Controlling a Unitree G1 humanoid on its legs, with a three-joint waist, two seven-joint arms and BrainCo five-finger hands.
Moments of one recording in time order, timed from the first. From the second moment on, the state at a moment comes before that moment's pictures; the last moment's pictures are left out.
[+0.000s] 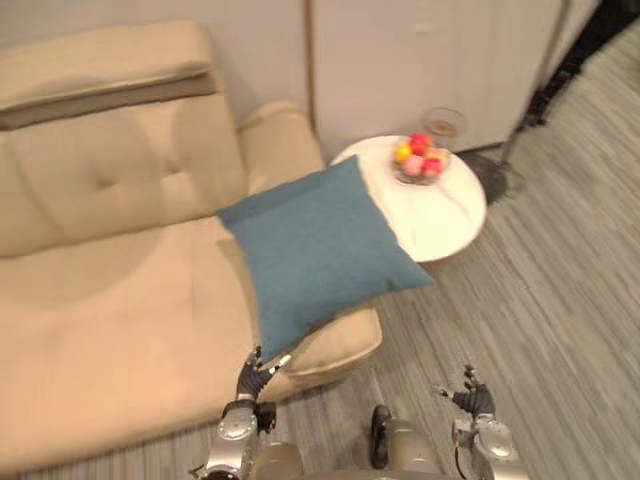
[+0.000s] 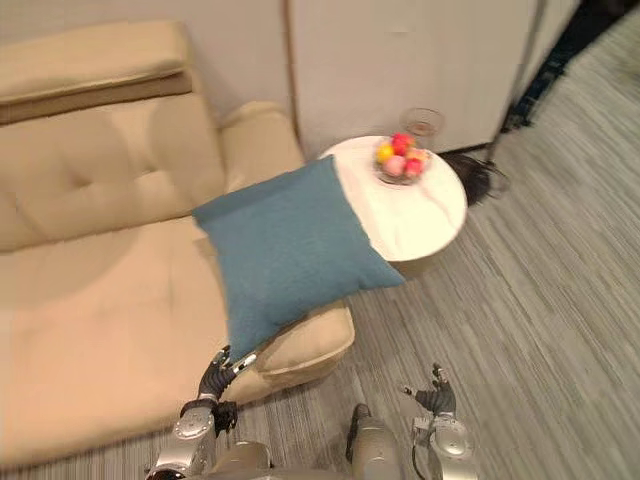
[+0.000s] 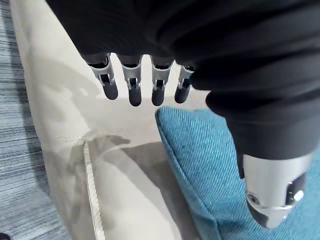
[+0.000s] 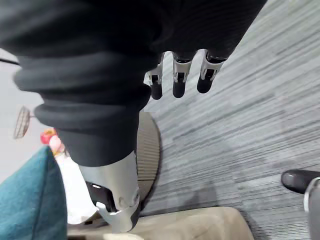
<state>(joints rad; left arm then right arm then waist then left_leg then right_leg) 0.04 0.04 0.00 0.74 -0.04 -0.16 0.11 0.10 -0.10 -0.20 0.73 0.03 -0.15 -0.14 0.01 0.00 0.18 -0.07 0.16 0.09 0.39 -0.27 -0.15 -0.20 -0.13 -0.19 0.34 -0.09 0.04</state>
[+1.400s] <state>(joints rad) -0.91 0.13 -0.10 0.97 -0.44 -0.20 0.27 -1.14 -0.29 0.11 1.02 0.11 -0.08 -0.29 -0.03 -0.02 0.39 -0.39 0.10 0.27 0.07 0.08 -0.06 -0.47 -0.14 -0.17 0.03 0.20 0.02</state>
